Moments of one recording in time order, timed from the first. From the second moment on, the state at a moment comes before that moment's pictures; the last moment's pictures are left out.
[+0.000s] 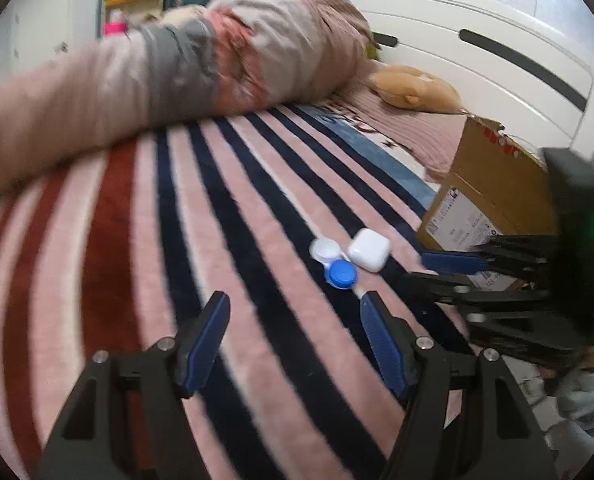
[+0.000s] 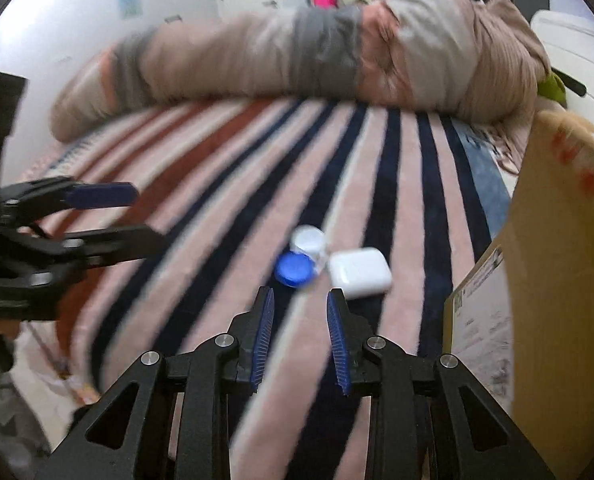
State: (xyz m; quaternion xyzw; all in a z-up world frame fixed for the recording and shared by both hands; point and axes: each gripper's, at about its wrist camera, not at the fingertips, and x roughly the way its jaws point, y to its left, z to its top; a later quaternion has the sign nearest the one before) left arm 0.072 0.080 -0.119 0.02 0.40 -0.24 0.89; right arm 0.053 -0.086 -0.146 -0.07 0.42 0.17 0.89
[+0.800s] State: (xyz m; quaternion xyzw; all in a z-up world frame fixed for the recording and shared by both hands) left arm 0.152 0.026 -0.183 -0.03 0.46 -0.30 0.84; right arm 0.099 -0.097 -0.199 -0.08 0.42 0.12 0.90
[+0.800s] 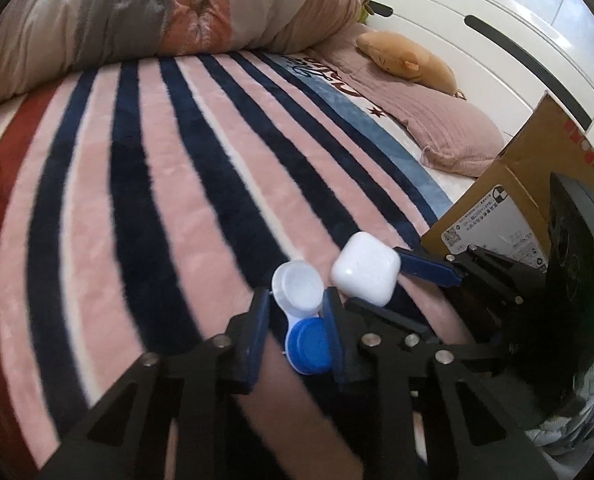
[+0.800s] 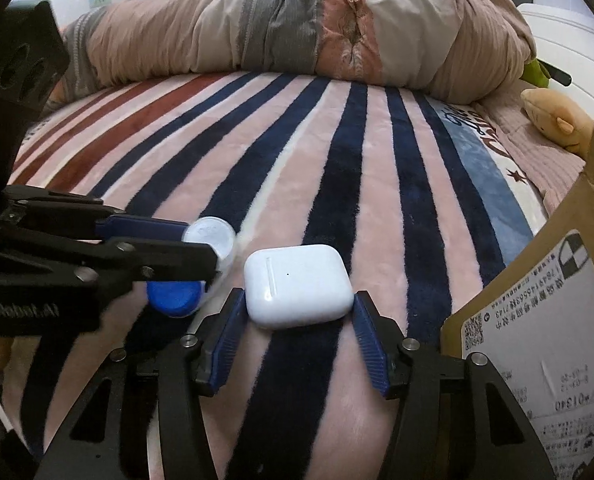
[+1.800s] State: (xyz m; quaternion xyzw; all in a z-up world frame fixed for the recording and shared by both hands) left arm 0.076 0.066 -0.180 0.00 0.45 -0.20 0.87; right arm 0.052 -0.074 -0.188 -0.12 0.42 0.22 0.87
